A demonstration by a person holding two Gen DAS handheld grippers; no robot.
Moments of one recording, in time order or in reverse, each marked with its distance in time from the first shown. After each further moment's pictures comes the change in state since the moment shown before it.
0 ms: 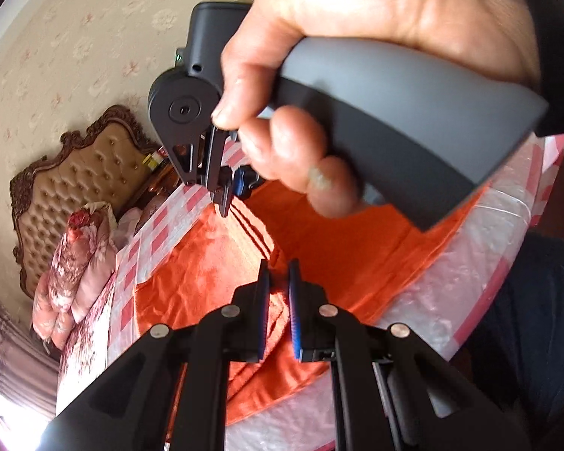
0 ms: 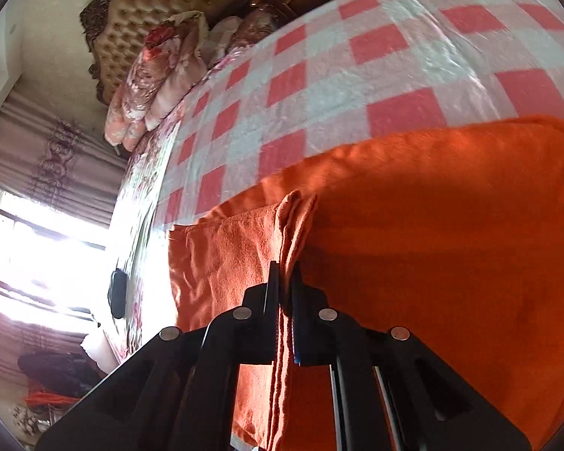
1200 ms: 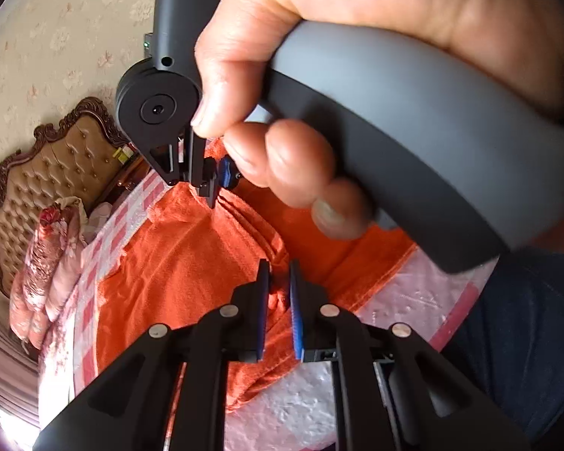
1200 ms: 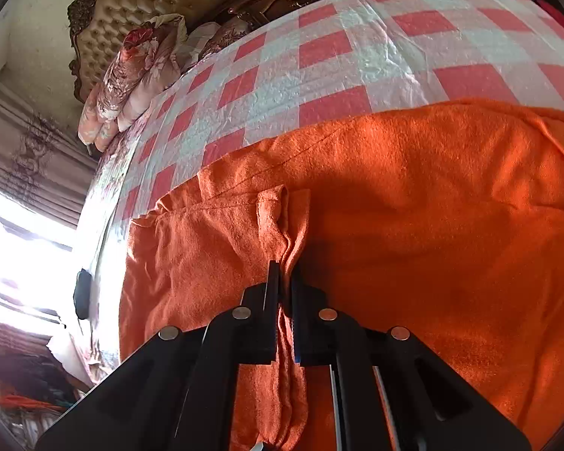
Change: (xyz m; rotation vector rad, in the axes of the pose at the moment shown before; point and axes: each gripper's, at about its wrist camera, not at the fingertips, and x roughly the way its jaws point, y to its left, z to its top) left arm 0.020 -0.021 0.004 -0.025 0.029 -0.114; right arm -0.011 -0.023 -0.016 -0.056 -0.053 -0.149
